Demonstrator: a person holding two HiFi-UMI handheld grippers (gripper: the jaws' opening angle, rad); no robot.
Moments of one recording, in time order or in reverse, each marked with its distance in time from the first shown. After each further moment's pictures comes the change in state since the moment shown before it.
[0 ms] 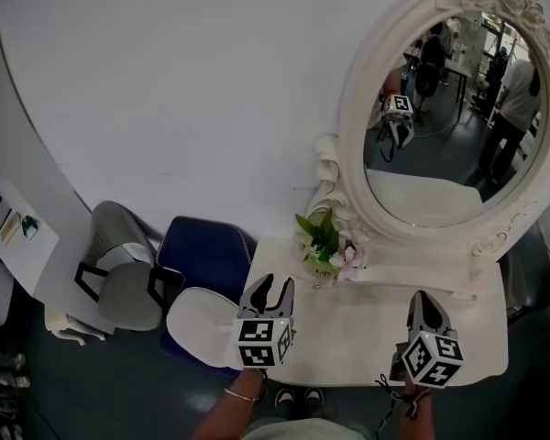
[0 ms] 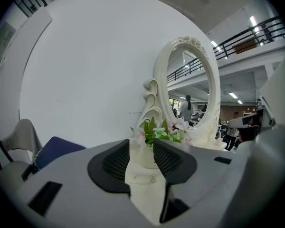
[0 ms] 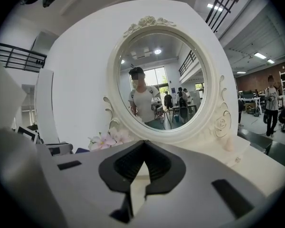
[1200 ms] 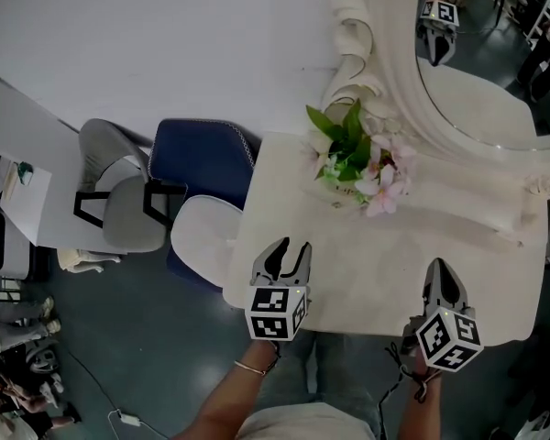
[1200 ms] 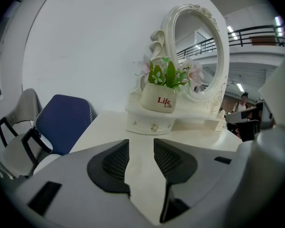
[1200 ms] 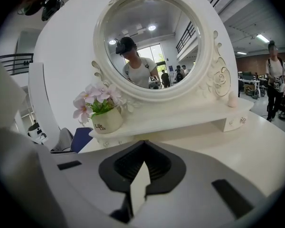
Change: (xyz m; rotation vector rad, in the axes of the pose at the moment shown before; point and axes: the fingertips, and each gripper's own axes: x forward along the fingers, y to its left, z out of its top) left arm 0.008 -0.004 -0.157 -0.082 0.308 0.024; right arm 0.023 -0.021 -0.129 0.081 0.264 -0.002
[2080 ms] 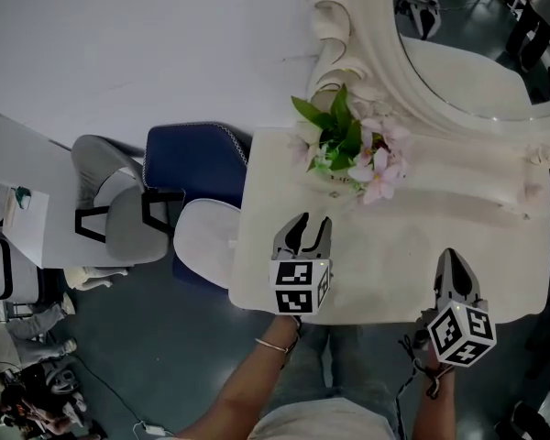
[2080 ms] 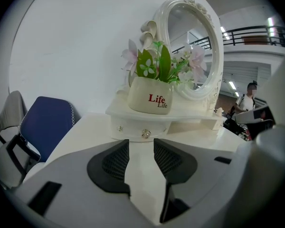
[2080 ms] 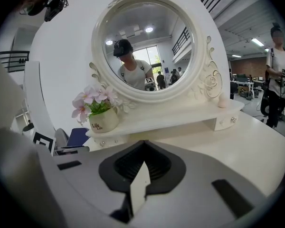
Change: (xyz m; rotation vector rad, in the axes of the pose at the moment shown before) left arm 0.048 -0.026 0.012 0.054 -0.003 -0.080; right arm -0.018 -0.008 -0.004 0.012 -0.013 -0.062
